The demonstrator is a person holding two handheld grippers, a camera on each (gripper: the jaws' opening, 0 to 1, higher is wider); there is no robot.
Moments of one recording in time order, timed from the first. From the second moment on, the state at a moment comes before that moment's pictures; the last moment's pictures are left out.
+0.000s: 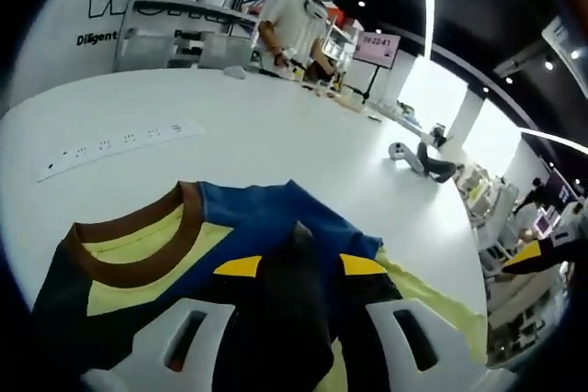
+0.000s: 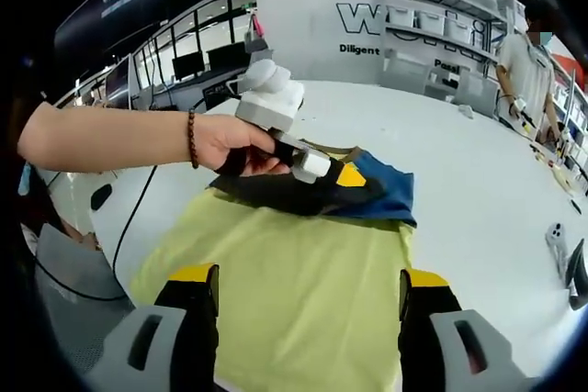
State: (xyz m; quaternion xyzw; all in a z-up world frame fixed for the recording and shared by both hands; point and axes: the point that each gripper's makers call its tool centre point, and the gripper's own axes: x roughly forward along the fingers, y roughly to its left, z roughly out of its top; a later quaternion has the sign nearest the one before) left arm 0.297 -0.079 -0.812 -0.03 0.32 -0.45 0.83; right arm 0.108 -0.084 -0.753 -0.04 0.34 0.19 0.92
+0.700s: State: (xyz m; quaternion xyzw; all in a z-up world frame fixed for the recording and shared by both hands) left arm 0.284 -0.069 -0.832 -0.23 0.43 -0.35 0.80; right arm 0.107 -0.088 -0.753 -0.04 0.34 0.18 0.92
